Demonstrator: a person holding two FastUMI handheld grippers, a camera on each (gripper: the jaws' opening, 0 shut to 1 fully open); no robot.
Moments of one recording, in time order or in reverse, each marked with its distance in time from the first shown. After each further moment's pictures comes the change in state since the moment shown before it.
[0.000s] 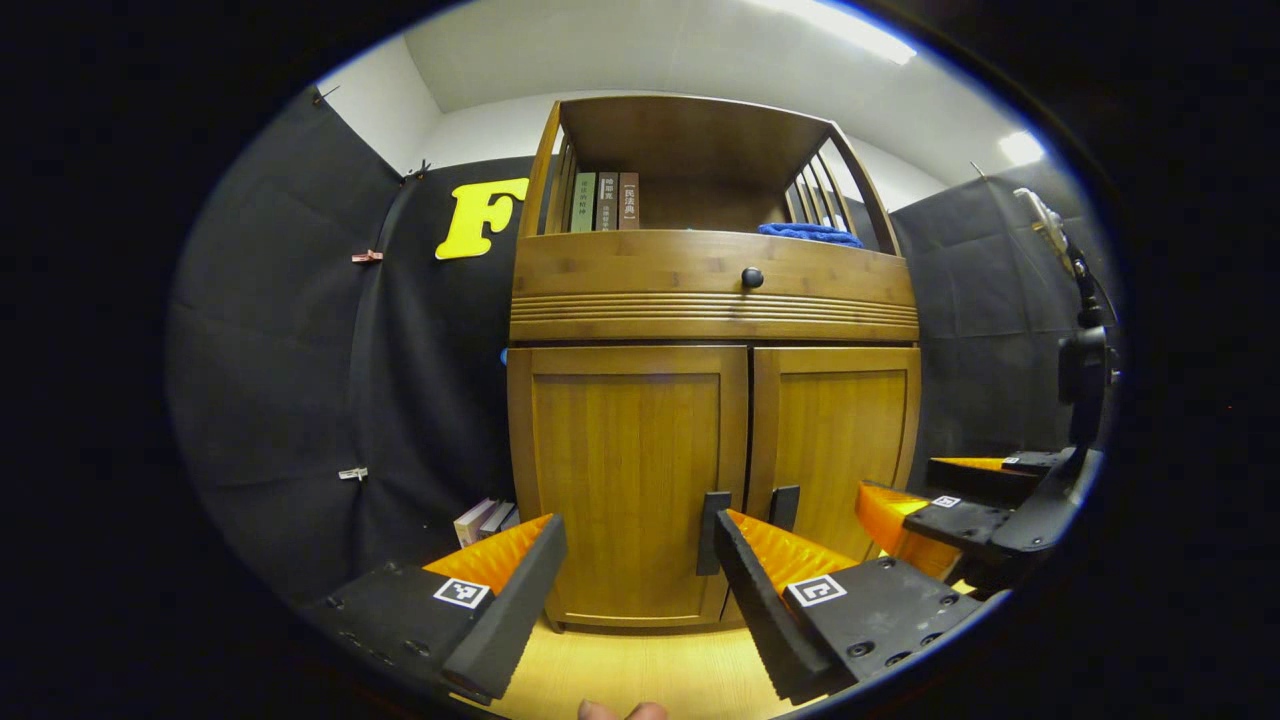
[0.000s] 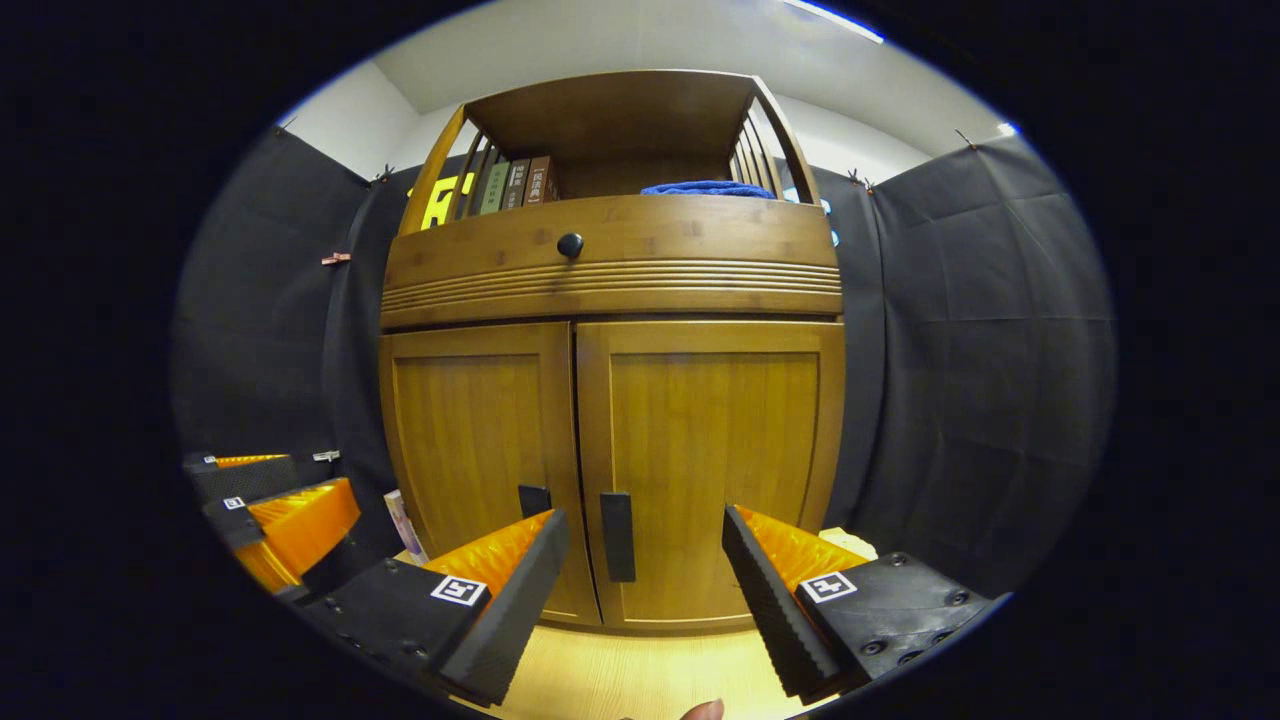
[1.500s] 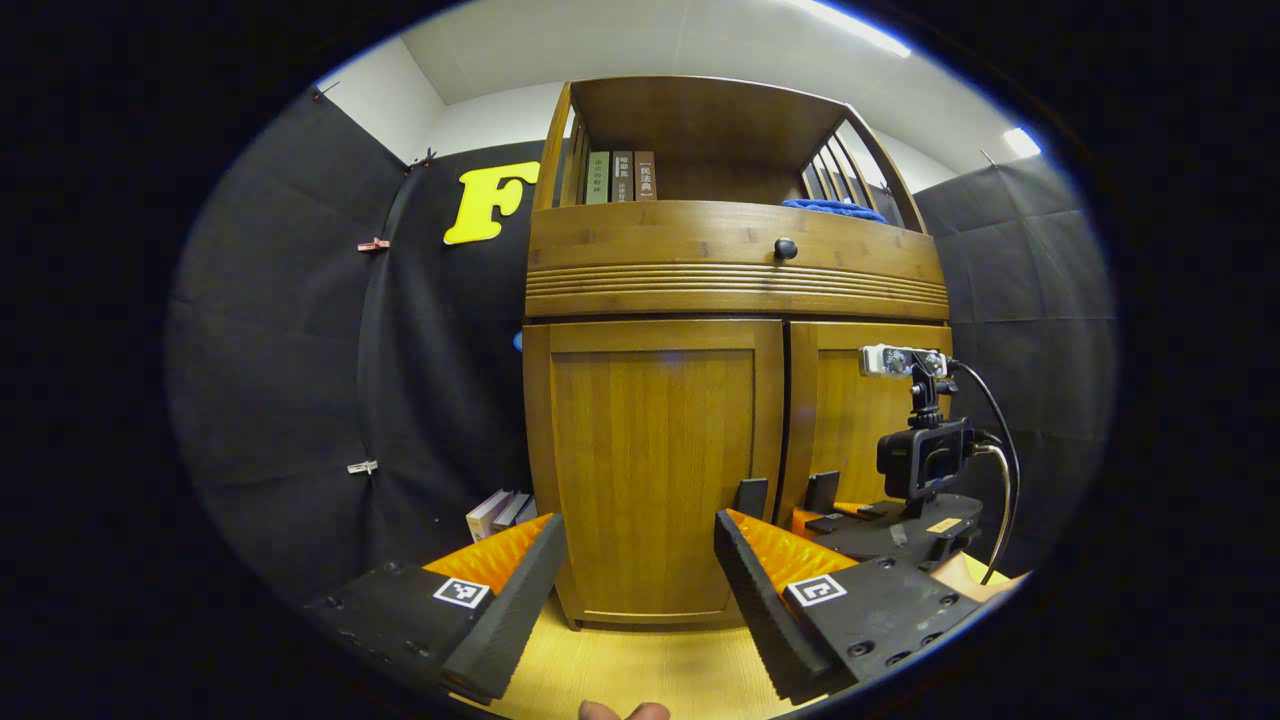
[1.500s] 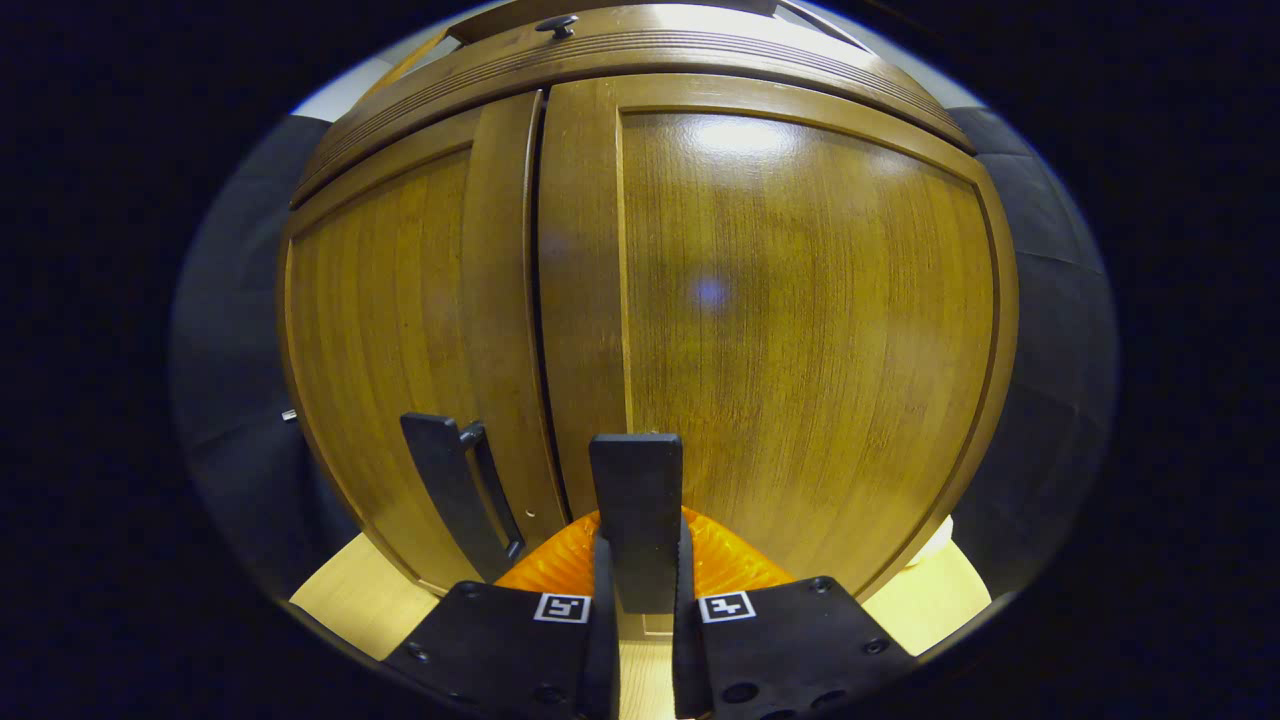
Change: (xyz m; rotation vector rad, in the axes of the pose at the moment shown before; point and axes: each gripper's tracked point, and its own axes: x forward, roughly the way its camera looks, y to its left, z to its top) left arm 0.015 0.019 -0.013 0.003 0.048 0.044; right arm 0.147 0.020 -0.114 0.004 0.231 0.022
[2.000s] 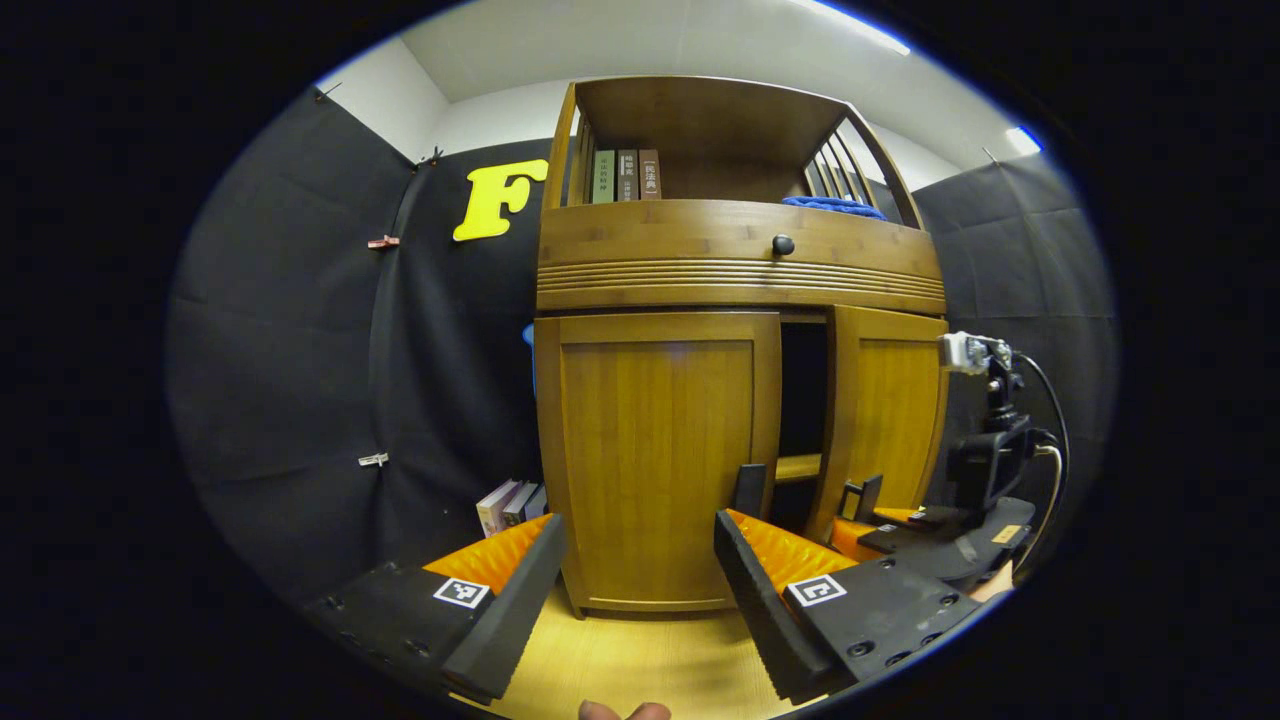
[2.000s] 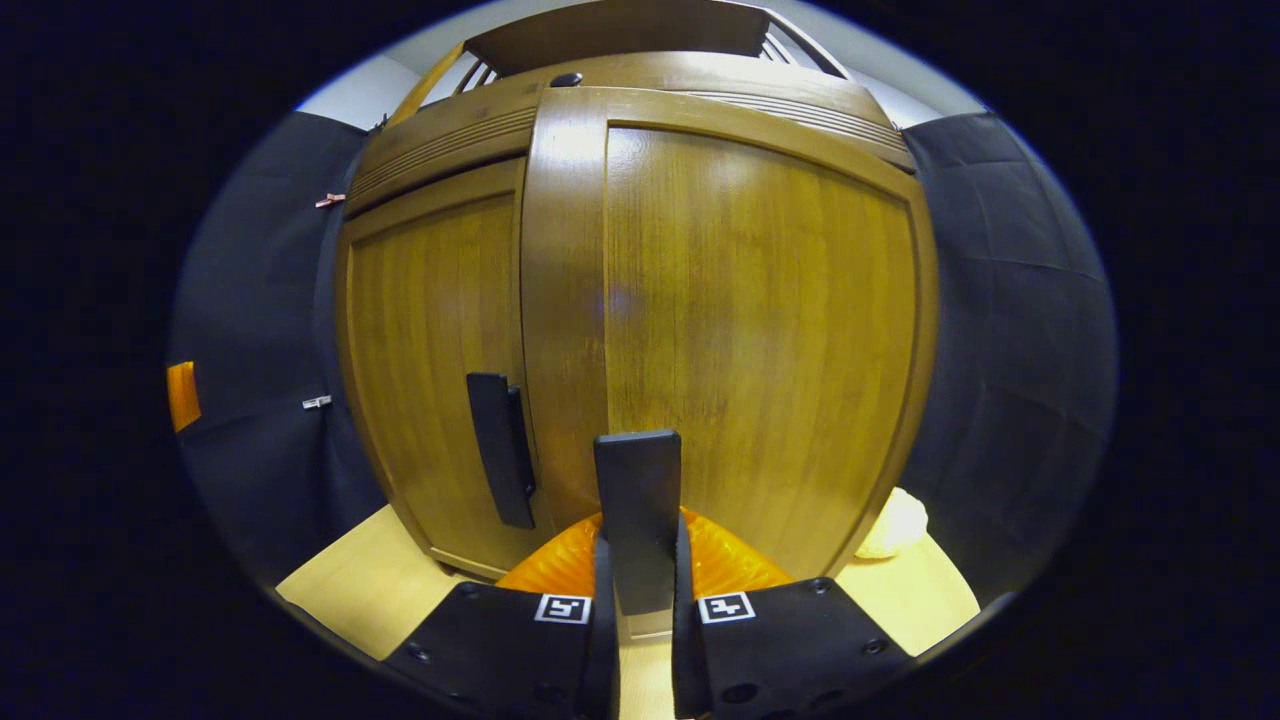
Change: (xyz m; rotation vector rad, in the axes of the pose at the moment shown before) left arm -0.022 0.000 -0.008 0.001 0.017 0.008; right arm -0.088 -0.023 -0.011 -0.007 -0.047 0.011
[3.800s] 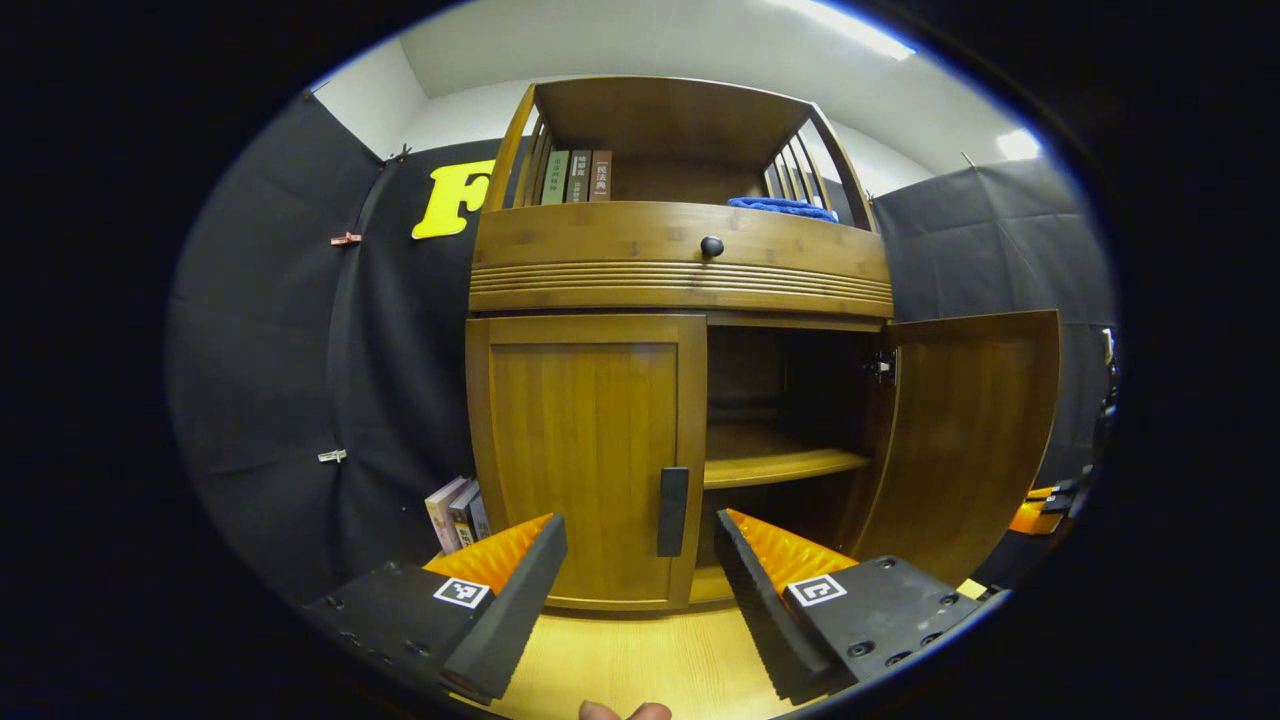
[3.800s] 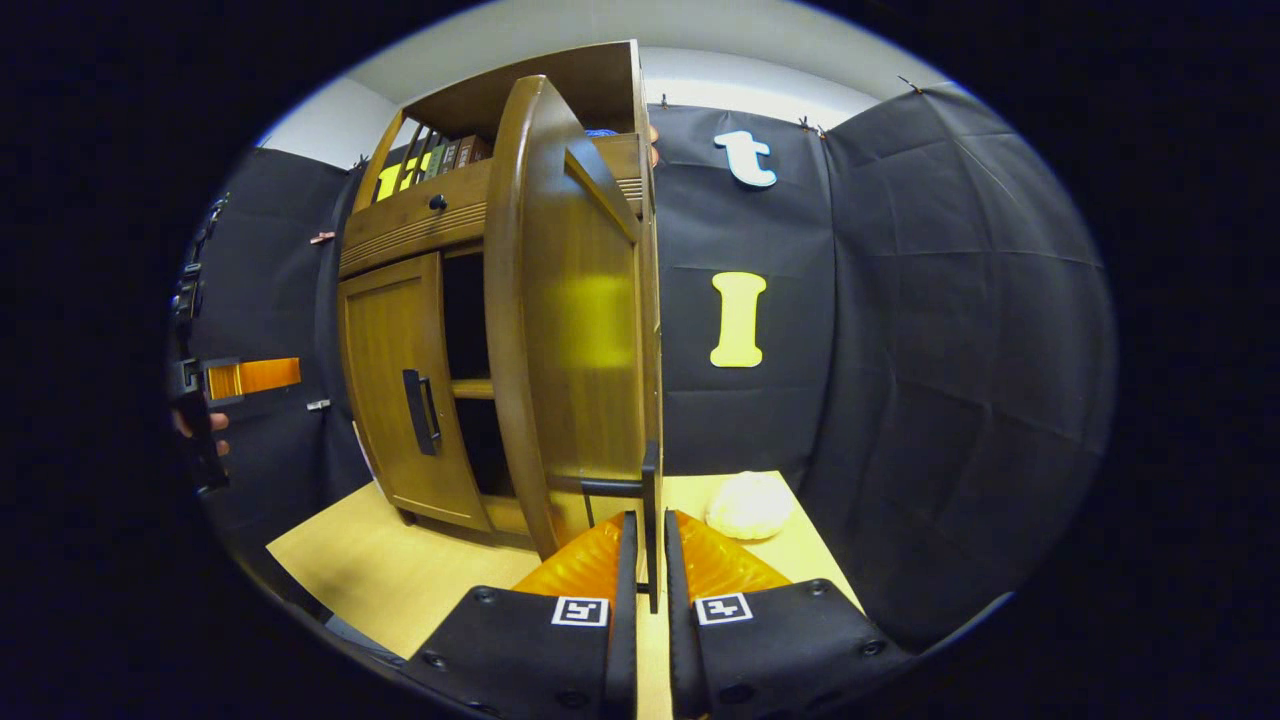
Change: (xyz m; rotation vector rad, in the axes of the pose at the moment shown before) left arm 0.007 -0.060 -0.001 -0.011 0.000 -0.108; right arm -0.155 -0.205 0.017 0.023 -0.036 -0.040
